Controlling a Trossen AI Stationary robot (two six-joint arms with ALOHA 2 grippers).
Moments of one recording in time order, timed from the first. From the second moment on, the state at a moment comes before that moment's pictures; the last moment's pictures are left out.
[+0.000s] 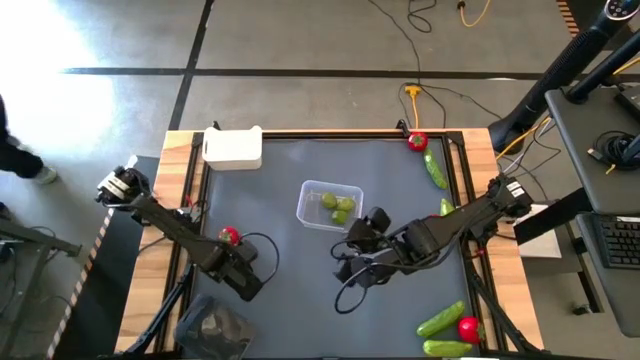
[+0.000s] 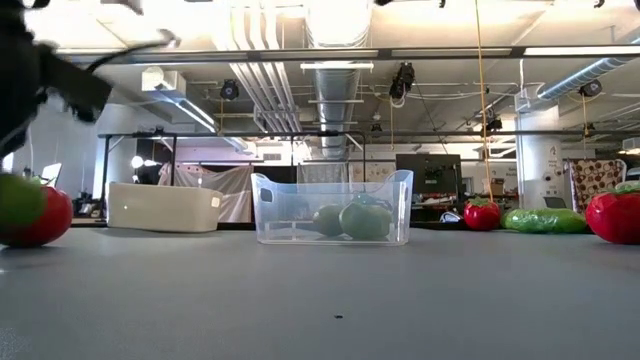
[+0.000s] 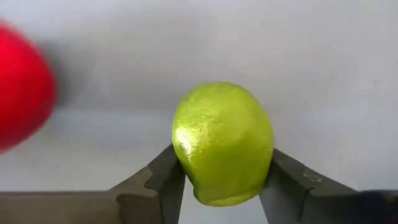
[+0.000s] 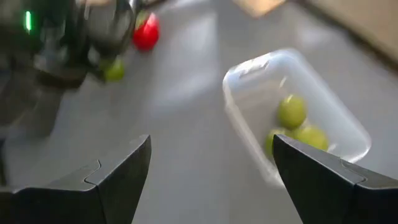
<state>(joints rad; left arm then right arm) -0.62 1.48 0.82 -0.81 -0.06 -1.41 0.45 1.75 1.74 -0.99 0.59 0.84</state>
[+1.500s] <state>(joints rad) 0.07 2.05 1.54 -0.88 -0.13 -0.53 0.99 1.76 1.55 -1.32 0.60 1.92</state>
